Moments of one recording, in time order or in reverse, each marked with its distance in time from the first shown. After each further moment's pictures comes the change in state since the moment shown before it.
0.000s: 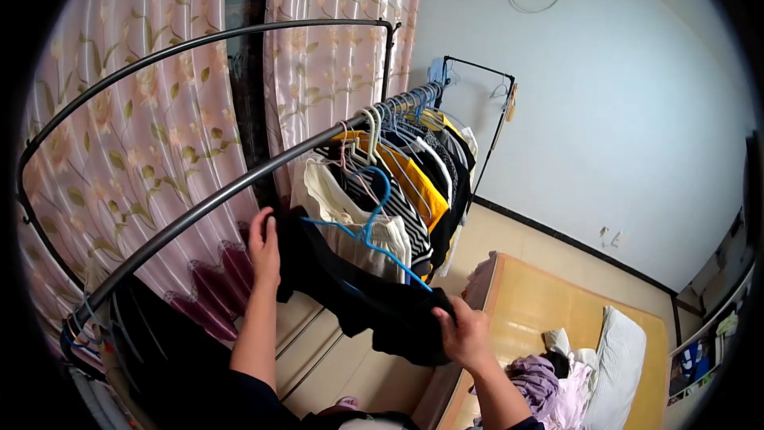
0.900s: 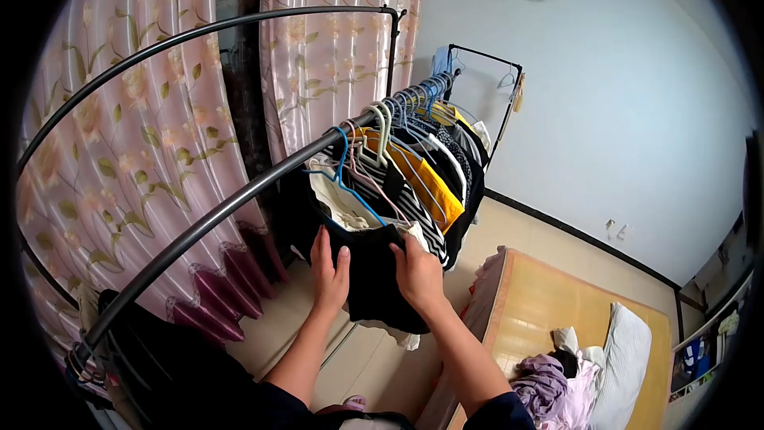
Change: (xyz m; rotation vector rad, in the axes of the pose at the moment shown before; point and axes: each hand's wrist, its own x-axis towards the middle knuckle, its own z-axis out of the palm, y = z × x) left_hand -0.055 -0.031 0.070 0.329 -0.262 0.127; right_hand 0.112 0.031 0.124 -0.136 0.116 -0.009
